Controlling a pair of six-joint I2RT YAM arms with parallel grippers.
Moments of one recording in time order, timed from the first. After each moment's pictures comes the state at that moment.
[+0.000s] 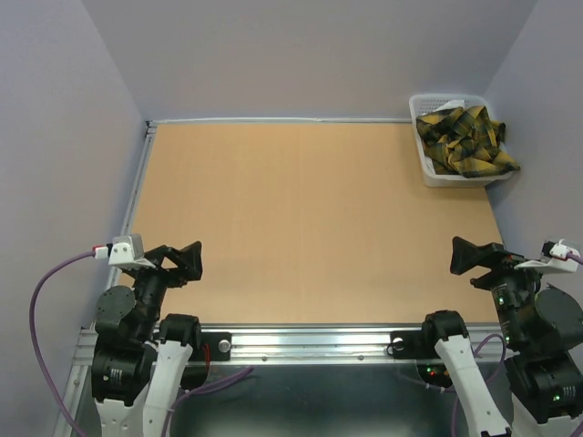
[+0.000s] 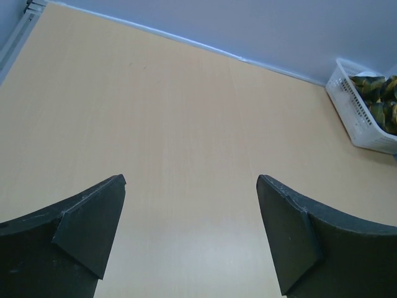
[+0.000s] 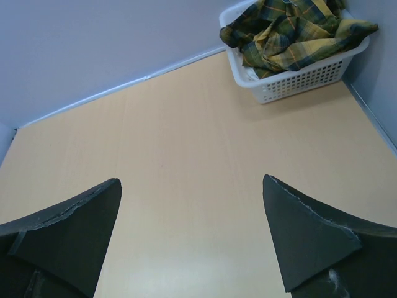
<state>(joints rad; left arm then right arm) -0.12 0.09 0.78 -0.77 -0.01 -0.38 0.12 0.22 1.10 -0.94 0.21 0.37</state>
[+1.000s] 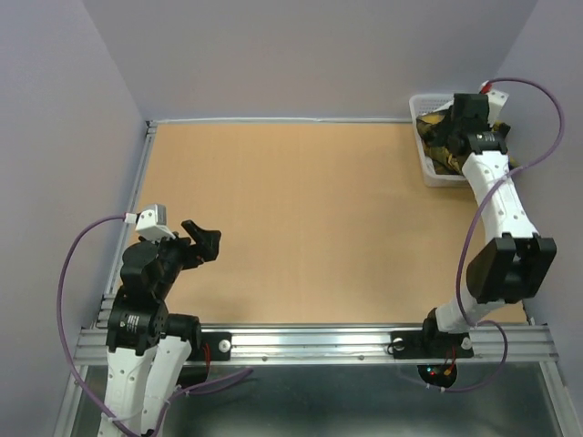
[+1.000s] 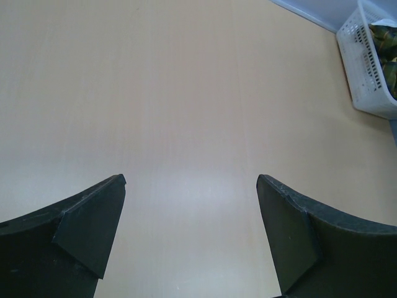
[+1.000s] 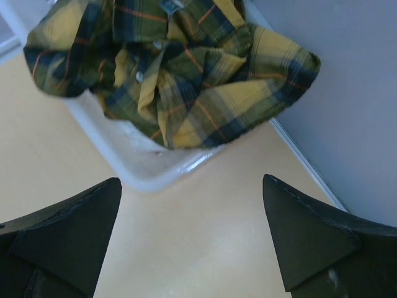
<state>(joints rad) -0.12 0.34 0.68 -0.67 0.09 -0.47 0.01 1.53 1.55 -0.67 0.62 0.30</state>
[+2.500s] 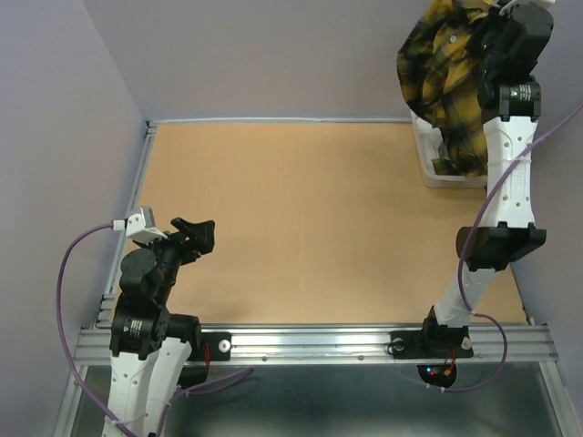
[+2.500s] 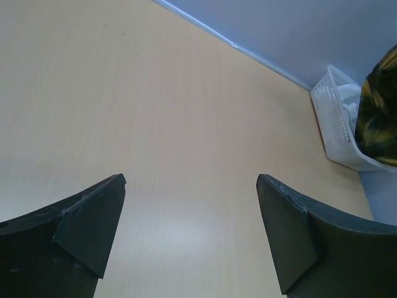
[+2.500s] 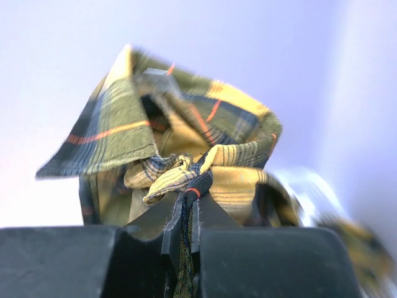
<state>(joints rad) -0.12 0.28 0.61 -0.51 0.01 -0.59 -0.08 1.90 2.40 -0.46 0.18 0.19</state>
